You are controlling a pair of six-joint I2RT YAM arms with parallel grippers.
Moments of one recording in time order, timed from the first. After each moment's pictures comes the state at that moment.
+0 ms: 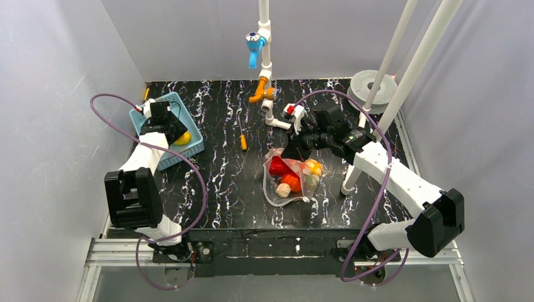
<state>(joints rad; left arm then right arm) 0.10 1.53 1.06 -0.33 -0.22 -0.58 0.63 1.33 1.18 -0.50 -0.59 -0.07</state>
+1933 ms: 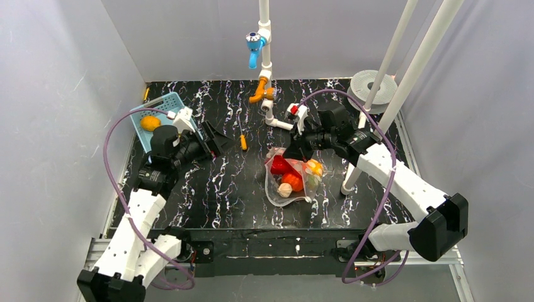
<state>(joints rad) -0.24 0.85 0.86 -0.39 0.45 -0.72 0.61 1.29 1.17 -0.50 -0.62 -0.08</state>
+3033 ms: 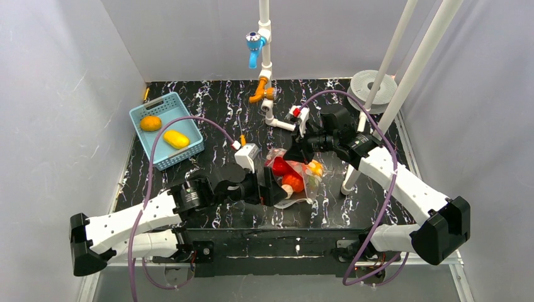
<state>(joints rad) -1.13 0.95 0.85 -0.41 -0.12 -0.86 0.60 1.27 1.12 -0.46 -0.66 -0.08</state>
